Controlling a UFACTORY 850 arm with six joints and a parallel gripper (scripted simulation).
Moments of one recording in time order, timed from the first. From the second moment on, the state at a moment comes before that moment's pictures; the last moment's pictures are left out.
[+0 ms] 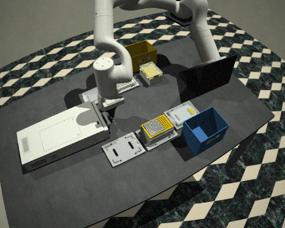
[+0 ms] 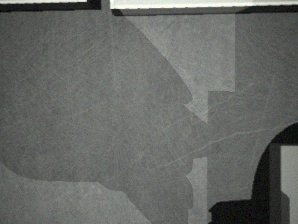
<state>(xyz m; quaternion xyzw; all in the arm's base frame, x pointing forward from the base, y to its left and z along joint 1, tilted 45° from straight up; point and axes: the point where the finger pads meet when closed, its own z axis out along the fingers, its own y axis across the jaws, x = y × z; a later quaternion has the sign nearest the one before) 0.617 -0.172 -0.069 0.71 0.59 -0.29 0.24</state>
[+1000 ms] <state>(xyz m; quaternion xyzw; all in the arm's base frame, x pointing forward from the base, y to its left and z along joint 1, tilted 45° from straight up) 0.575 -0.164 -0.069 0.71 0.59 -0.29 0.24</state>
